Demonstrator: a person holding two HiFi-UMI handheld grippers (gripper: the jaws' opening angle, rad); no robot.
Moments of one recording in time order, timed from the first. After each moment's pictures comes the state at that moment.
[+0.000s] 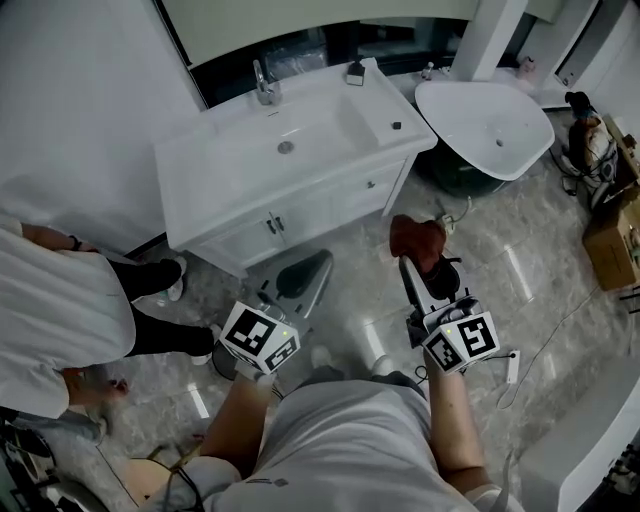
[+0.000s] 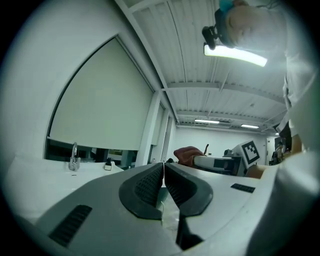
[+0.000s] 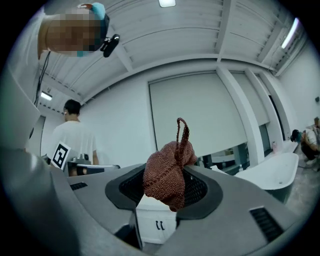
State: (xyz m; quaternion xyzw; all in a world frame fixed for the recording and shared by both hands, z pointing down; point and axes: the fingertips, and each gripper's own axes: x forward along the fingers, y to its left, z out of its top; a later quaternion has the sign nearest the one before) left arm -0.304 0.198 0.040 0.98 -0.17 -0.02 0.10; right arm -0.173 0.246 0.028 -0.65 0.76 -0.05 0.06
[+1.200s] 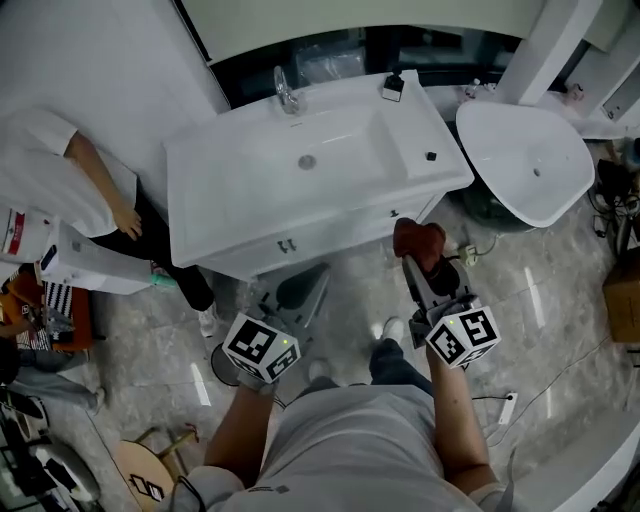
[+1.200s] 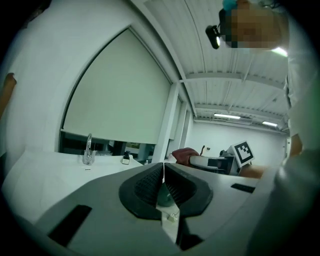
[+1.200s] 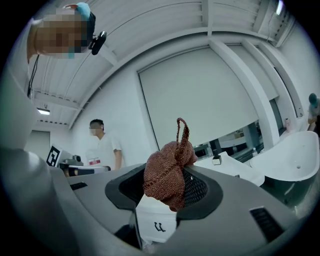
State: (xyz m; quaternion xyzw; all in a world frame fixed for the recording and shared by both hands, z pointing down) left arm -0.262 0.080 0.086 0.95 -0.26 0.02 0.14; right arm -0.103 0.091 0.090 -0.59 0.79 -0.14 0.05
